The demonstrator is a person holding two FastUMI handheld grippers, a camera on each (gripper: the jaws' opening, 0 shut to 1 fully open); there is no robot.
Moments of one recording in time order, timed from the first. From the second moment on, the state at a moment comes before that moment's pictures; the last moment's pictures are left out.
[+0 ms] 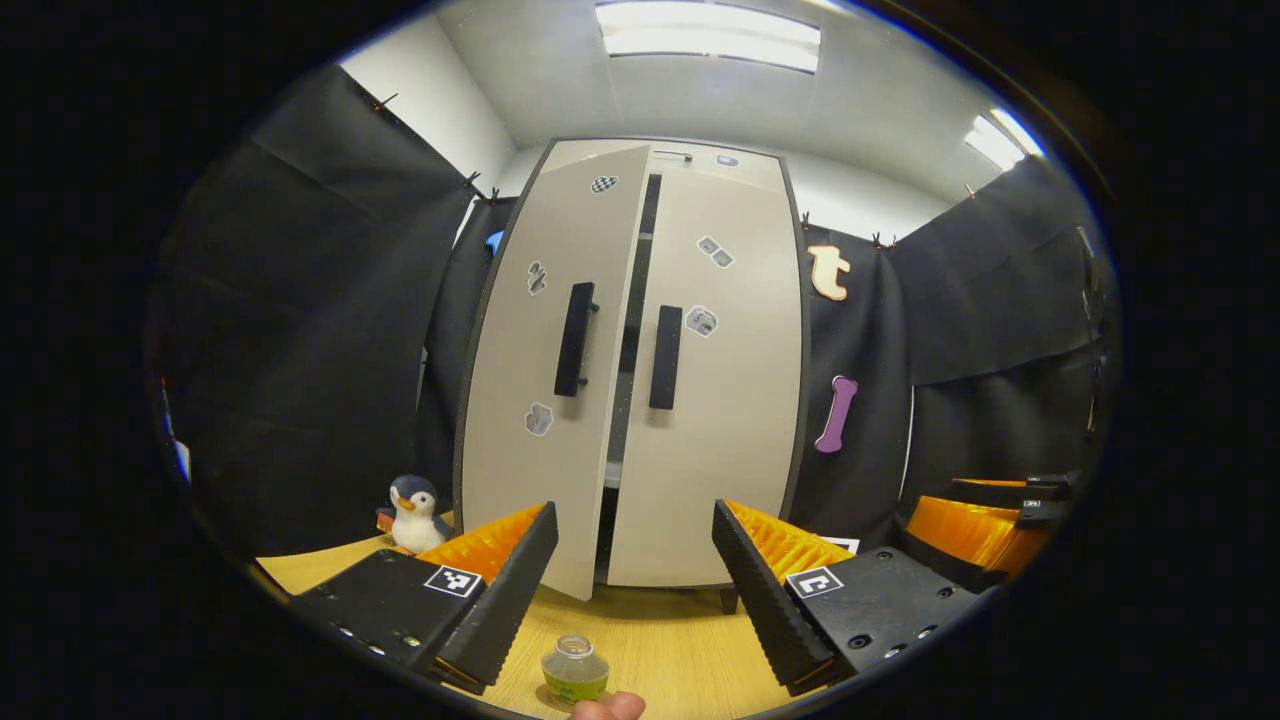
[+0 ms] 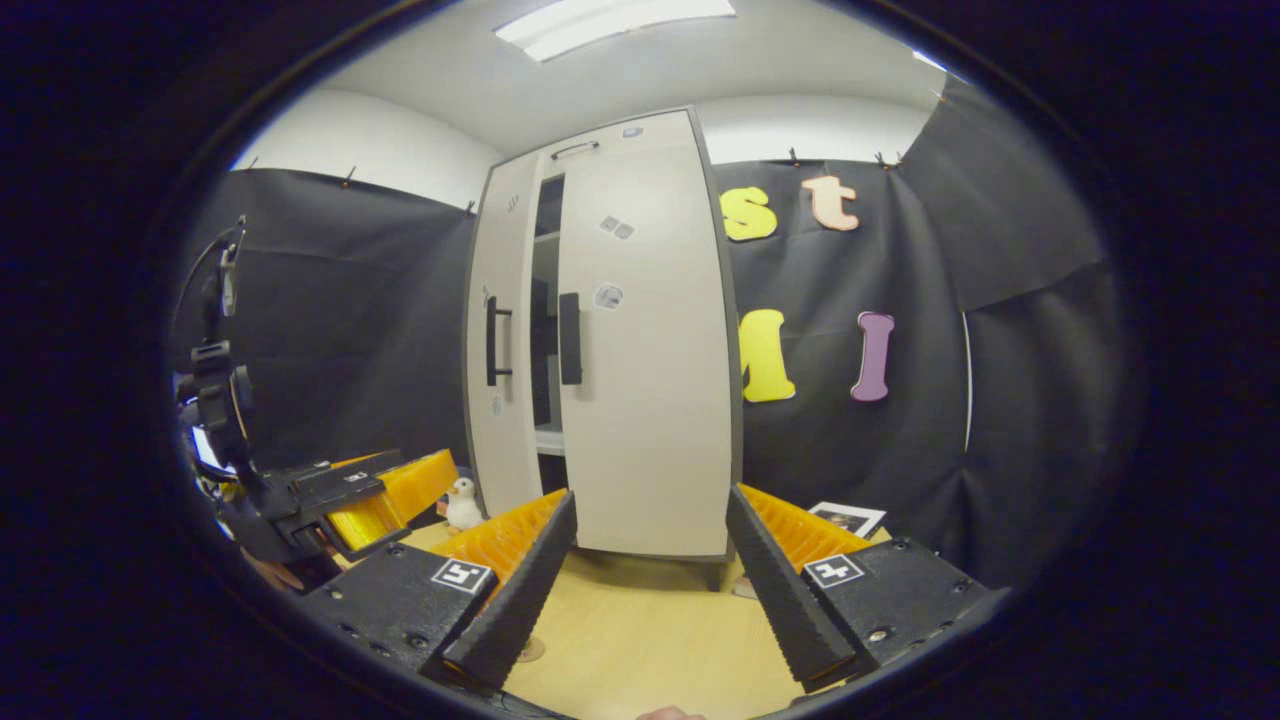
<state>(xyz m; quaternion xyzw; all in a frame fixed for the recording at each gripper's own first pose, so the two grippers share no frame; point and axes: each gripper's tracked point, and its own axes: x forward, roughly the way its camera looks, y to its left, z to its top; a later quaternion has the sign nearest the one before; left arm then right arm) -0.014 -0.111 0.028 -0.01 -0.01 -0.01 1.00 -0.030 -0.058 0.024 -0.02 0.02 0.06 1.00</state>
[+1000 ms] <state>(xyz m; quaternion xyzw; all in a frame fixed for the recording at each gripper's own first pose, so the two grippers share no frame) -0.013 -0.157 0.036 0.03 -0.04 -0.04 1.00 -0.041 -0.088 0.035 -0.02 0.01 0.07 1.00</state>
